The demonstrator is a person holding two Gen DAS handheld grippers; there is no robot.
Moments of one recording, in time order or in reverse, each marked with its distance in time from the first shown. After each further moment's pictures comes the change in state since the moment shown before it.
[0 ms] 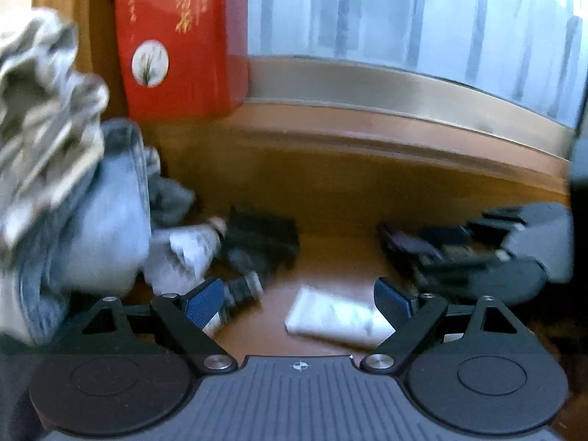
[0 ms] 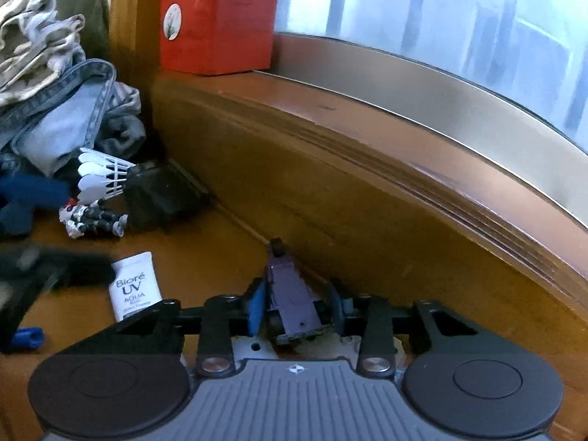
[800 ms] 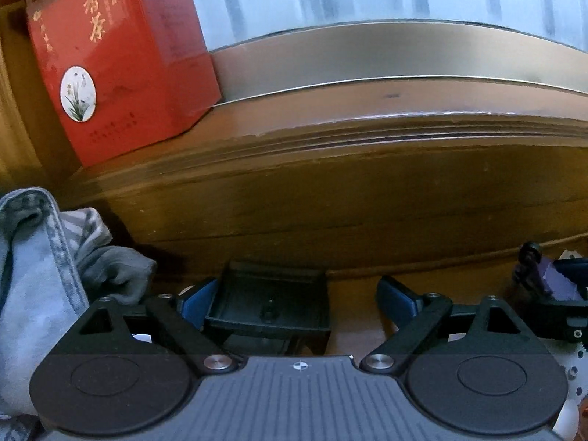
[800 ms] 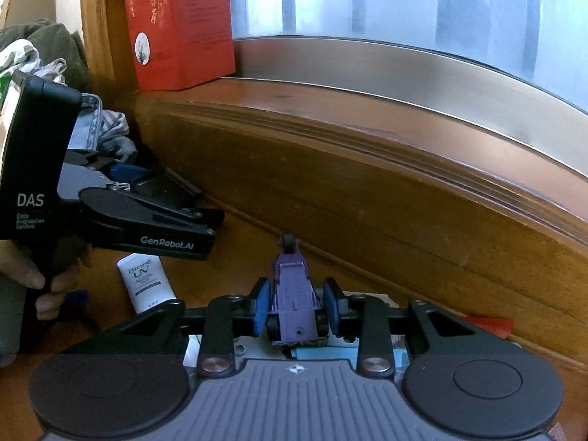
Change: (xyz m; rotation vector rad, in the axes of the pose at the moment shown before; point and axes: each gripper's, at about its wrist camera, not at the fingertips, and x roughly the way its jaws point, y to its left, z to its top) left arm 0.083 -0.024 0.019 0.168 0.017 0.117; right arm -0.034 -0.023 -0.018 0.163 0.017 0.024
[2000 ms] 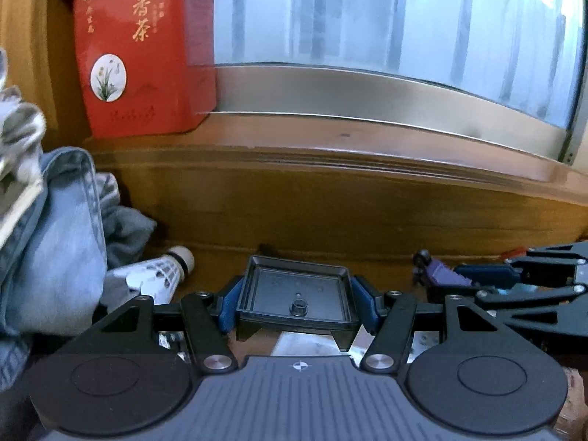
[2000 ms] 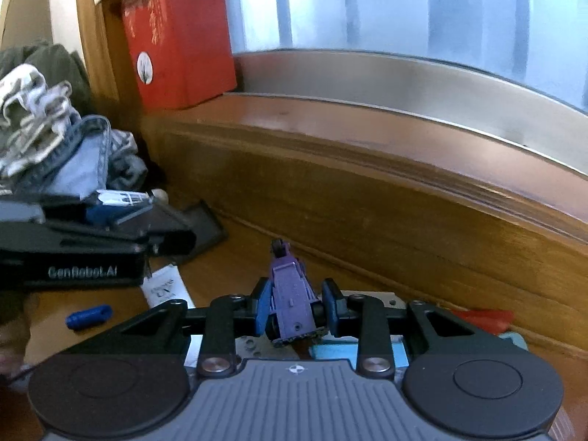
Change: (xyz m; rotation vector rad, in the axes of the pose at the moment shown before) left arm -0.077 0.013 -0.017 -0.149 -0.031 -0.196; right arm -0.017 0.003 0.004 0.059 -0.014 0.018
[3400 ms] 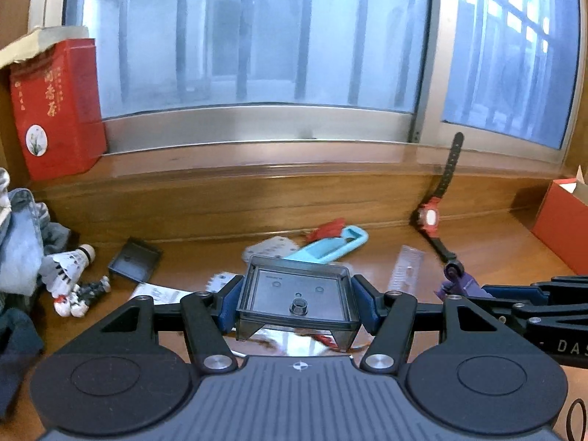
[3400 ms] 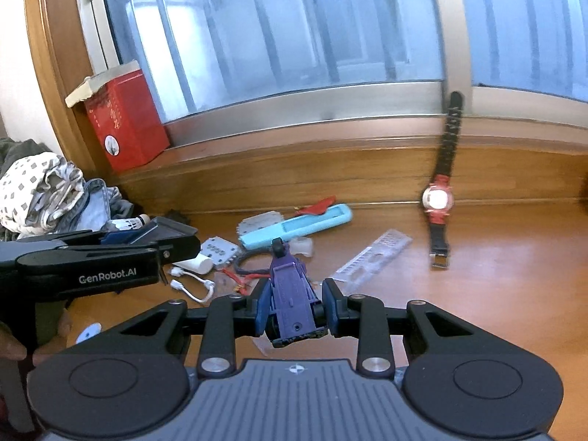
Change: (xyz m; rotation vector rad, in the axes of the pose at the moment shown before) left arm -0.111 -0.119 -0.039 0.141 -0.058 -0.209; right arm -0.219 -0.018 -0.116 0.322 -0.122 -0.190
